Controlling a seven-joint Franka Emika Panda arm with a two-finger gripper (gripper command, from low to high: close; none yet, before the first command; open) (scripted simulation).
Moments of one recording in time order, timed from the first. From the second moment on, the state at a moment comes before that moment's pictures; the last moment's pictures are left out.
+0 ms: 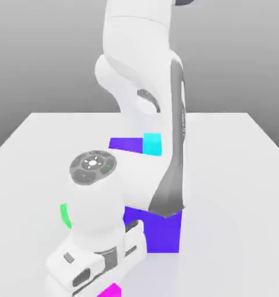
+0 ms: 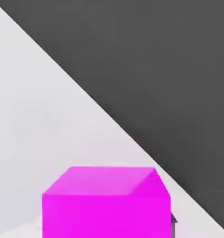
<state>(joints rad) 0.18 0.41 -0.28 -2.32 0.26 2.70 -0.31</state>
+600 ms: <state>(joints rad) 0.18 0.08 -0.52 -2.53 0.10 2.66 0.21</state>
